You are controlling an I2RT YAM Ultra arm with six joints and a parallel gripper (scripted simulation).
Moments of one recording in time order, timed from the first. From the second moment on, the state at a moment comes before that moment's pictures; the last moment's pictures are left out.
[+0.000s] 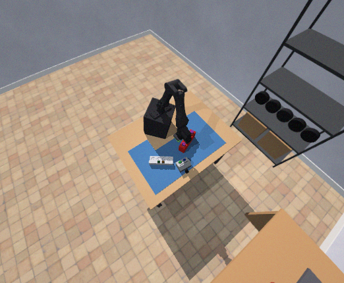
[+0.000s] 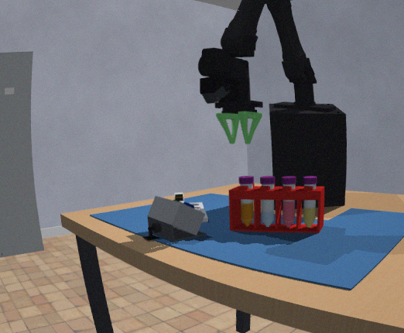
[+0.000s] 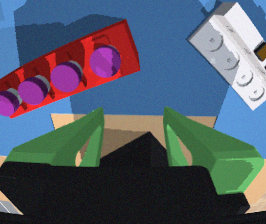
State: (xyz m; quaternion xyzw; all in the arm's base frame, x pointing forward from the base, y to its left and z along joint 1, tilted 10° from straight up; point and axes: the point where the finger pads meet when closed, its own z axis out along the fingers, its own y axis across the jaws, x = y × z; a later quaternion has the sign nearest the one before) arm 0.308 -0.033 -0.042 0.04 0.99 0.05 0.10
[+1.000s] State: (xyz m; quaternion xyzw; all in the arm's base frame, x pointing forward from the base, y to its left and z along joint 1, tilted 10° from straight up) arm 0.296 -0.074 -0.090 0.02 1.00 0.05 0.07
